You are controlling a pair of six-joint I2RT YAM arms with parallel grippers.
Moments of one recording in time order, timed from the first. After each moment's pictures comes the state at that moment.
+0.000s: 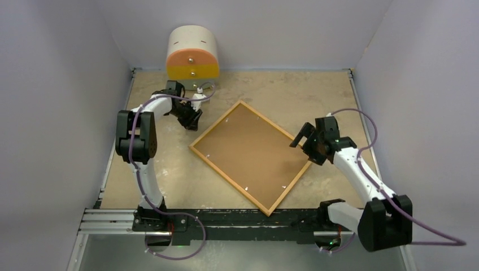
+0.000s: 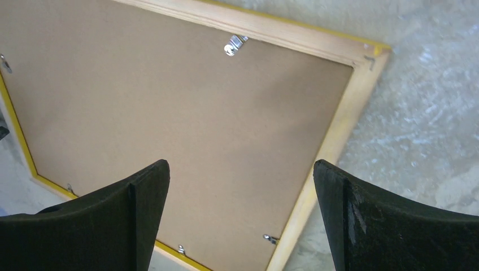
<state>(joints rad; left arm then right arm) -0.07 2.03 1.45 -0.68 0.51 0.74 0.17 1.17 0.75 -0.59 -0.04 0.78</state>
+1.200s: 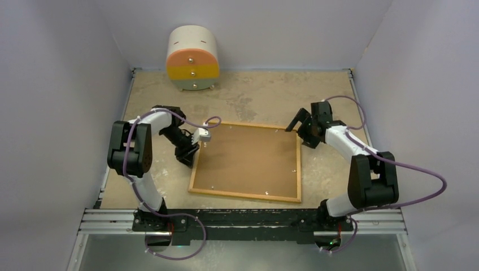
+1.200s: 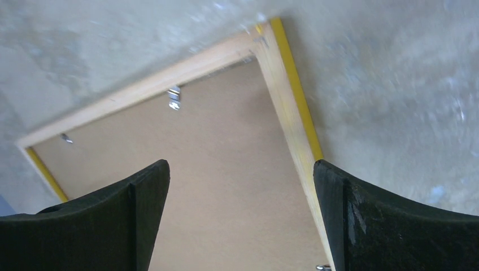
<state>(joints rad) -0.12 1.83 1.13 -1.12 0.60 1.22 0.12 1.47 0.85 -0.39 -0.10 0.76</state>
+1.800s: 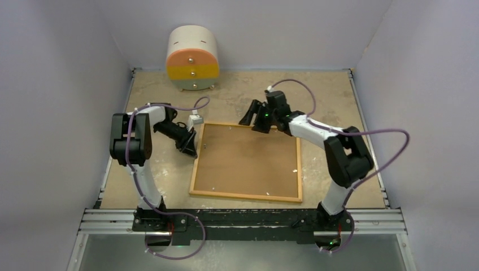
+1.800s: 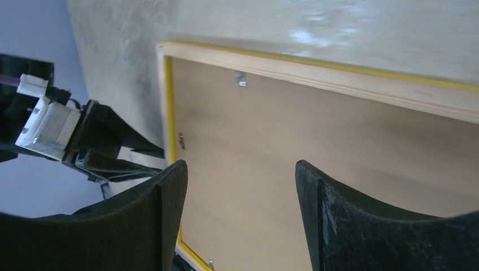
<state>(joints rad) 0.00 1.98 1.24 -1.07 0.85 1.02 0.46 1.71 1.10 -0.12 -0.27 0.81</state>
